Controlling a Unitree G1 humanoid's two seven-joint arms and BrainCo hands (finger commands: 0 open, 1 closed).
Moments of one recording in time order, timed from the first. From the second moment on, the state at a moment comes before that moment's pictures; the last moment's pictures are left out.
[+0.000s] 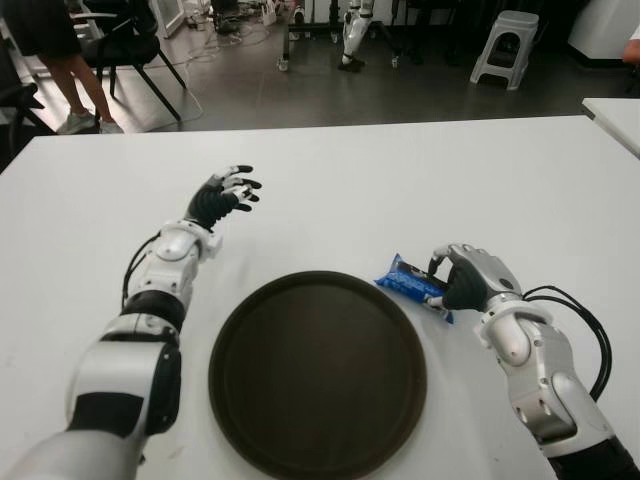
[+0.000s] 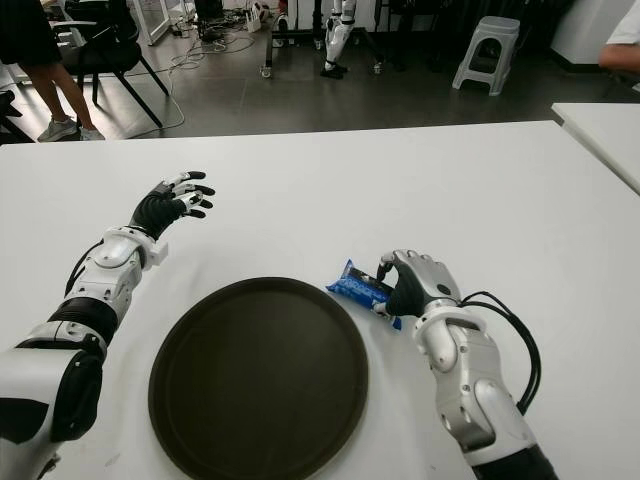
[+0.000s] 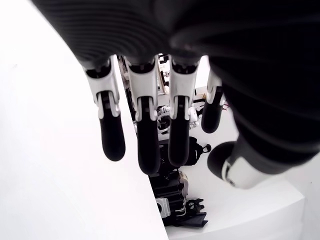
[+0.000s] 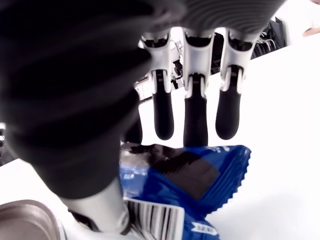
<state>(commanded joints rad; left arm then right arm) -0.80 0.19 0.07 1.22 0.04 -0.34 -0.23 -0.05 -0.36 0.27 -0.17 -0.80 0.36 0.21</state>
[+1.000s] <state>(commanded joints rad) -0.79 0.19 0.08 1.21 0.03 -0.34 -0.24 -0.05 -0.36 0.29 -0.13 -0.82 0.35 0.17</state>
